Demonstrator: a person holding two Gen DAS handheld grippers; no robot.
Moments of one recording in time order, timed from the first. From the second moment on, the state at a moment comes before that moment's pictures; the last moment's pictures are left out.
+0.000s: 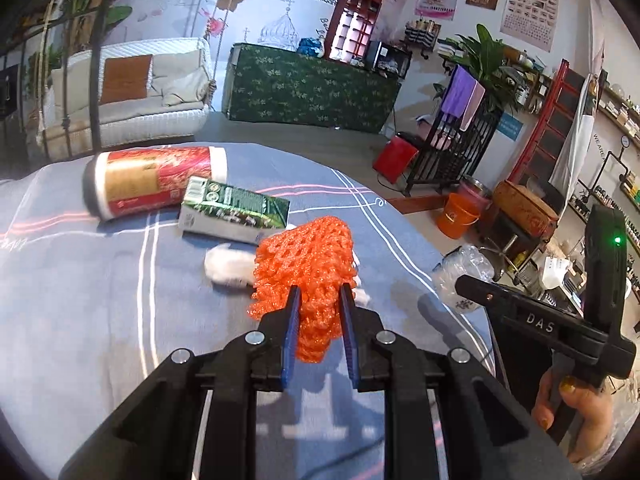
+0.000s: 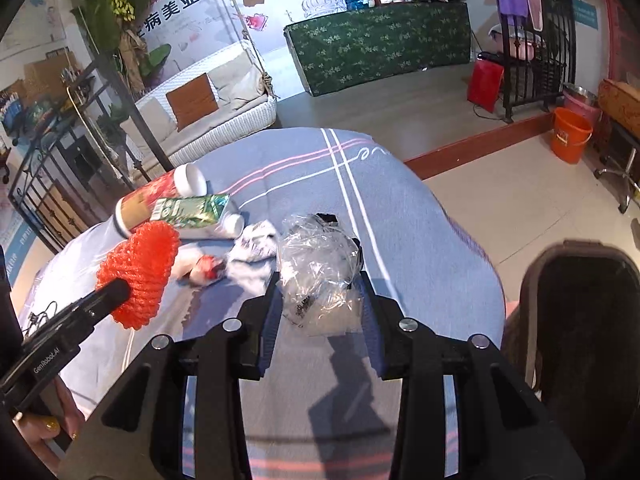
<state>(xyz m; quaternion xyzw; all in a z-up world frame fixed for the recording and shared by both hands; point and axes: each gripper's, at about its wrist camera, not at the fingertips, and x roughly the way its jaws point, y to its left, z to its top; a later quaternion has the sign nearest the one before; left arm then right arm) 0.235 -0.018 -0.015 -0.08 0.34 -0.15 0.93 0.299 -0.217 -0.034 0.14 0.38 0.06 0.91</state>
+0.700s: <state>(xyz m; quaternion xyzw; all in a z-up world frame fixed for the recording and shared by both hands) 0.160 -0.113 -0.020 -0.06 0.33 -0.29 0.90 0.168 -0.304 -0.048 0.18 0.36 -0.07 0.91</state>
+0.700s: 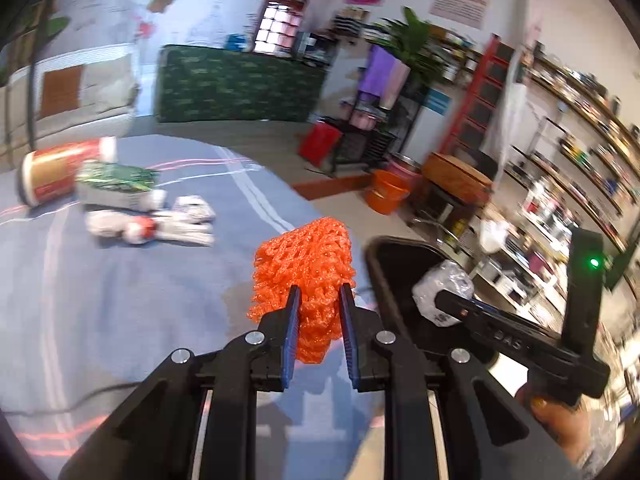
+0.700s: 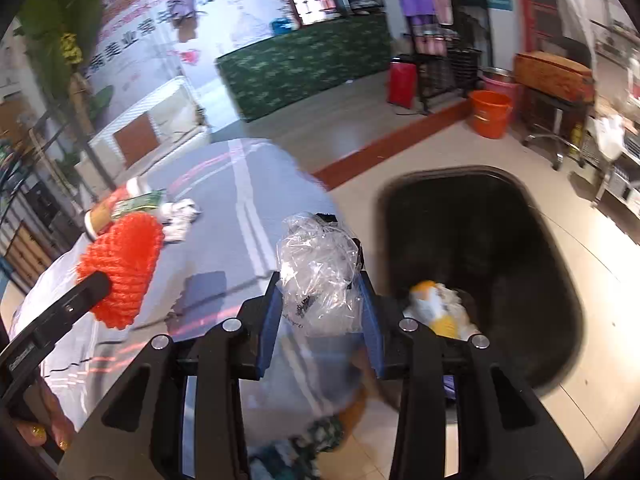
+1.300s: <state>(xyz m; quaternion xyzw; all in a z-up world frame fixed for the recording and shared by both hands) 0.141 -0.213 -0.028 -0.01 0.34 -0.40 0.85 0.150 -0.378 -0.079 0.18 0.39 -0.17 0.89</state>
